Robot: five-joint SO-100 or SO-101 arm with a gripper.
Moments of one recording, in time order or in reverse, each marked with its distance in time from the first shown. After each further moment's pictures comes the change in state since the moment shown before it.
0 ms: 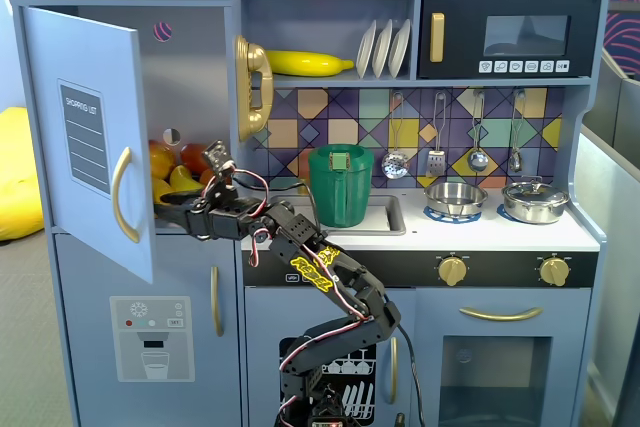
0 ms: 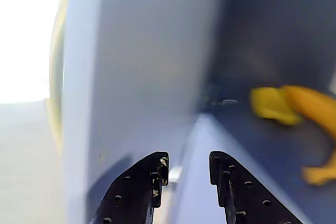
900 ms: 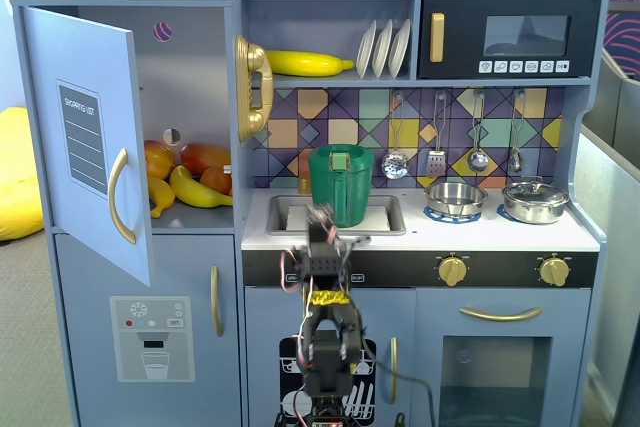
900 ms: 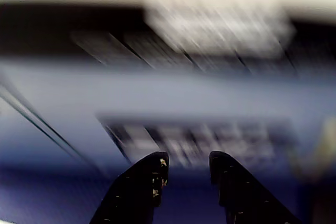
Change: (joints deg) arm 67.1 20.0 36.3 29.0 11.5
